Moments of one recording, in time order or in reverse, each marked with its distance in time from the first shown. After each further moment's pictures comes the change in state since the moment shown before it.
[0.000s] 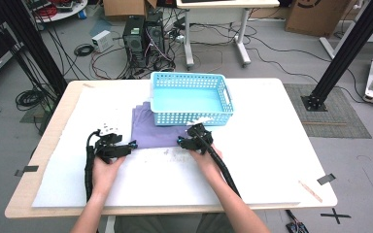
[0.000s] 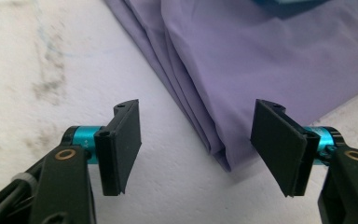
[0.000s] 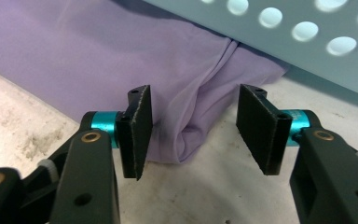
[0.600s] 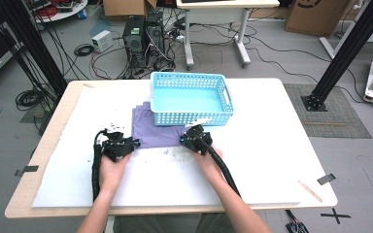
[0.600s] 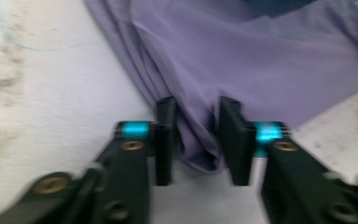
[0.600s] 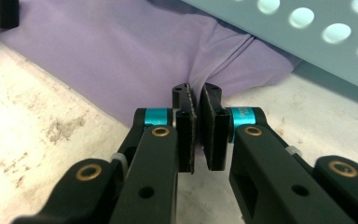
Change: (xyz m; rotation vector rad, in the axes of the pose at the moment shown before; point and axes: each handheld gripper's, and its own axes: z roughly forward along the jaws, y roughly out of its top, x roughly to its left) left arm -0.015 0.005 0.009 0.014 -0.032 -0.042; right arm 0.003 -0.001 -0.003 0.006 0.059 -0.051
